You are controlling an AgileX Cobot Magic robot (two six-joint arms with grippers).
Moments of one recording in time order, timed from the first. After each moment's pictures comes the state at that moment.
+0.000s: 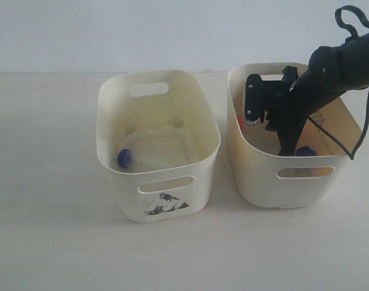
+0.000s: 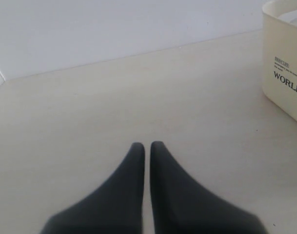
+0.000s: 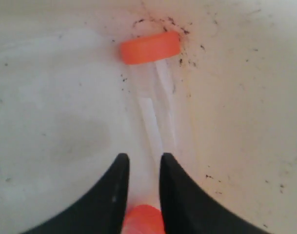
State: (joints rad) left arm -0.04 0.00 0.00 0.21 0.35 -0.02; right arm 0.15 1.99 -1.20 0.04 0.28 -1.26
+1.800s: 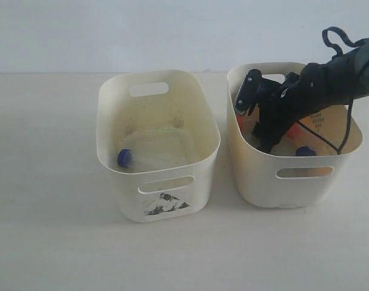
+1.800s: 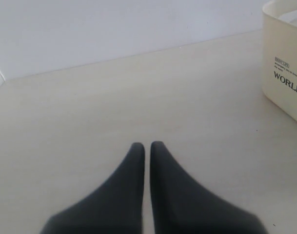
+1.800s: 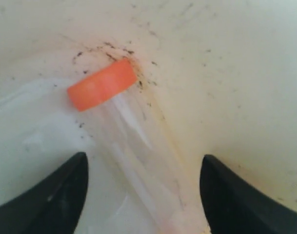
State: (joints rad) left arm -0.04 0.00 0.00 0.21 0.35 -0.02; right arm 0.15 2.10 -1.21 0.09 0.13 -1.02
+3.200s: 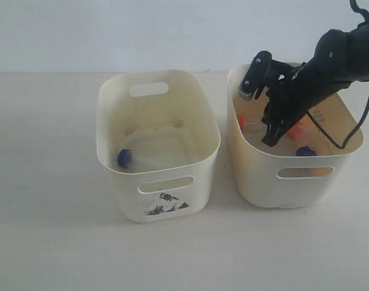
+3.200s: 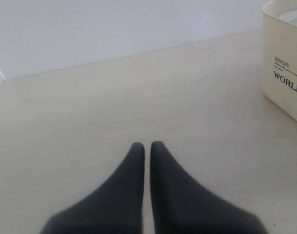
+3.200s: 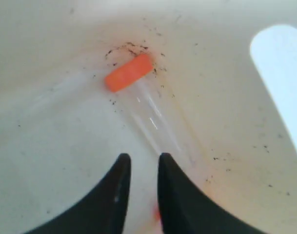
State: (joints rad) left arm -0.04 0.00 0.00 0.21 0.35 -0.02; right arm 0.15 1.94 -1.20 0.17 0.34 -0.99
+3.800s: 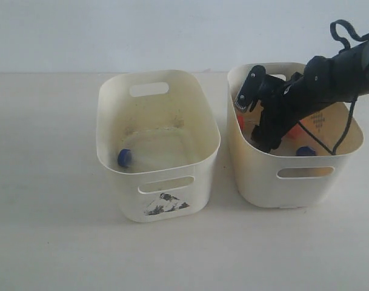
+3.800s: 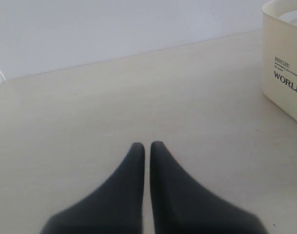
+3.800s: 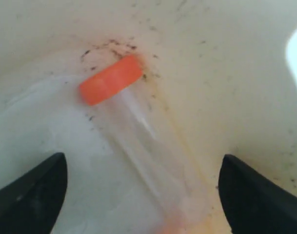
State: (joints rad) left arm -0.04 0.00 0.00 0.21 0.35 -0.02; right arm 0.15 2.05 -1.20 0.17 0.15 -1.02
